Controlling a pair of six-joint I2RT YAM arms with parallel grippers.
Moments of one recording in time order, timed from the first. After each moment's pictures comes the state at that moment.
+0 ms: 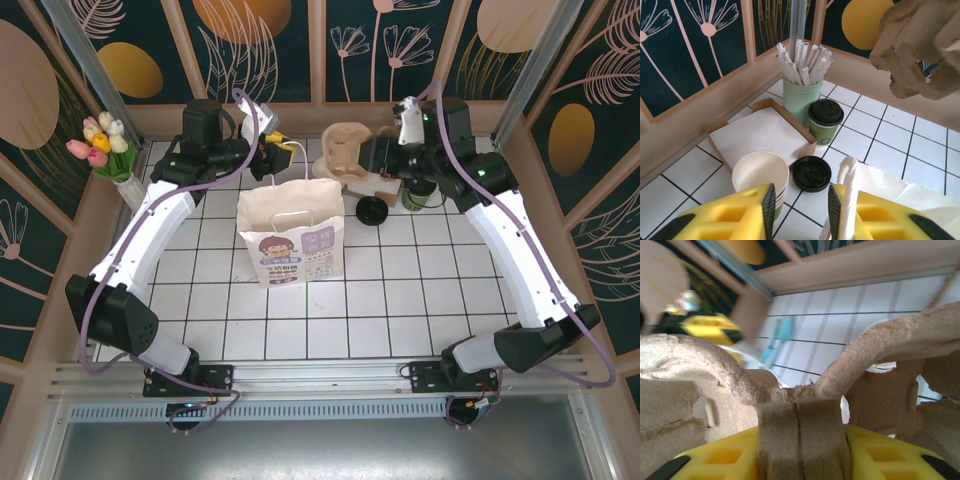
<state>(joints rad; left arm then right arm) -0.32 1.55 1.56 -0.41 0.72 0.16 0.47 1.41 1.75 -0.84 -0.38 0.49</state>
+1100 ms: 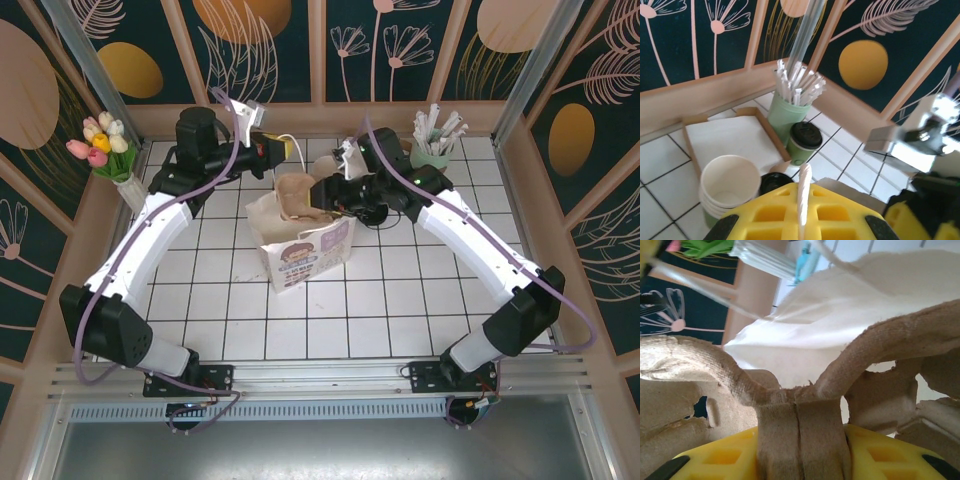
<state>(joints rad) -0.32 1.47 1.42 -0.20 0.71 -0.25 0.65 1.52 1.56 -0.77 -0.55 0.65</state>
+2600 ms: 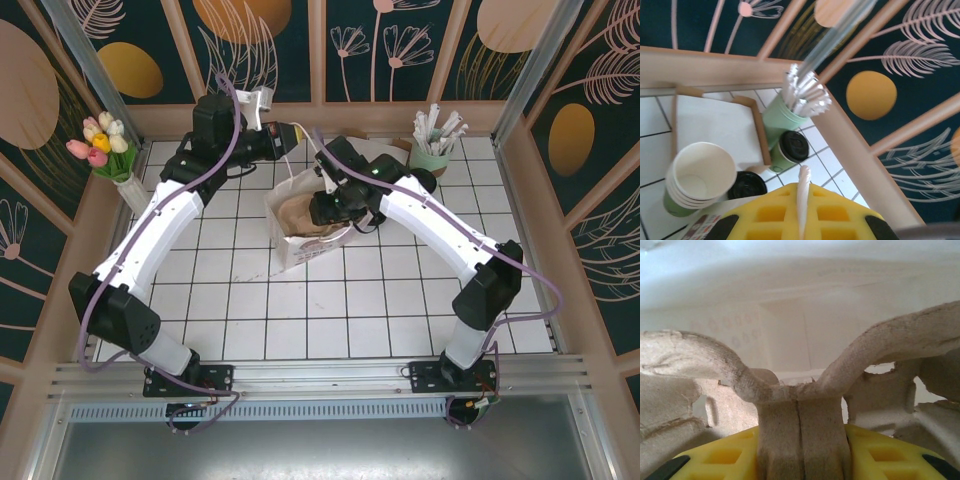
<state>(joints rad) -0.40 1.57 1.61 -0.33 0.50 -0.55 0.77 1.74 1.78 -1.11 -0.07 0.41</state>
